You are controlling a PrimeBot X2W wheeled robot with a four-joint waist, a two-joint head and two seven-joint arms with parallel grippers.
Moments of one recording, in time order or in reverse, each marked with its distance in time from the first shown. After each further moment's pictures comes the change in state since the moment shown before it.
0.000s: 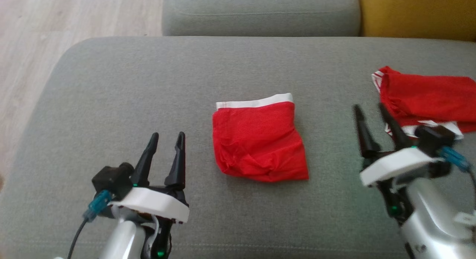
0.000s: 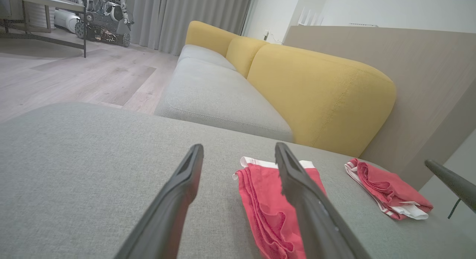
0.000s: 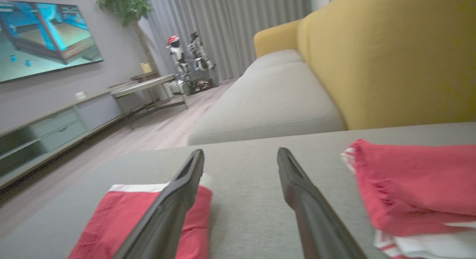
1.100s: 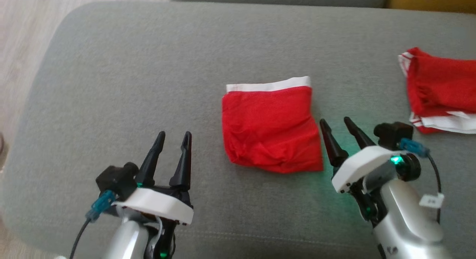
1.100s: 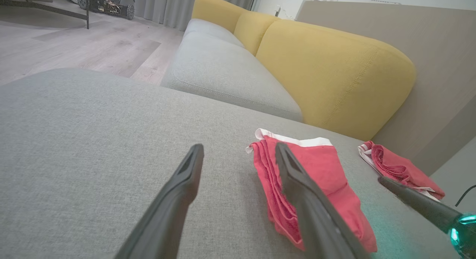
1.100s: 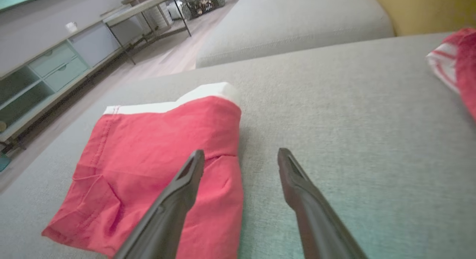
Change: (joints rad) left arm 0.006 0.000 -0.016 -0.018 -0.006 -0.023 0.000; right arm 0.028 0.142 -0.077 -0.046 -0.151 0.000 0.253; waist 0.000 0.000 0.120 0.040
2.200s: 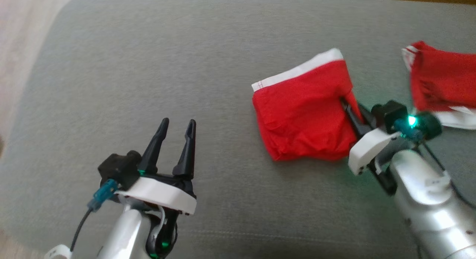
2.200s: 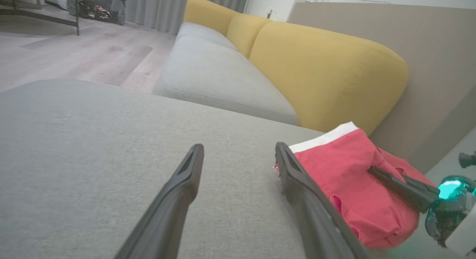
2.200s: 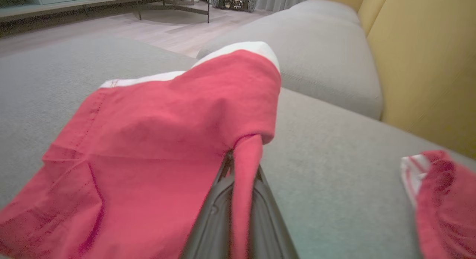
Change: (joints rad) left arm -0.056 0.000 -0.015 -0.001 0.010 -0.014 0.000; right arm -0.243 -0.151 0.224 0.295 -0.191 0.000 -0.232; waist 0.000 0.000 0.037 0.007
